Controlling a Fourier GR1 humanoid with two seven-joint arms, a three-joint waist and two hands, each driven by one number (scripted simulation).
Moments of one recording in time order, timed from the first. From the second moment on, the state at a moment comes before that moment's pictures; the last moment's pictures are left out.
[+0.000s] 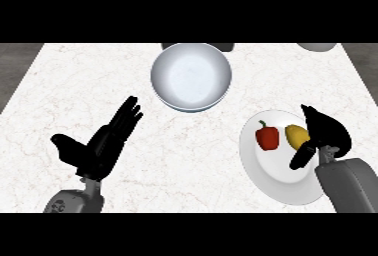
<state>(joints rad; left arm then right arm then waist) -0.11 0.12 -0.17 -1.58 0.24 -0.02 0.16 -0.30 -0.35 0.13 -1.37 0.82 0.35 0.74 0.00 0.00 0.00</state>
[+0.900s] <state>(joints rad) -0.12 0.07 -0.12 -1.58 0.20 -0.08 0.18 -0.26 -0.28 0.05 -1.23 0.95 0.22 0.59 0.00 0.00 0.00</state>
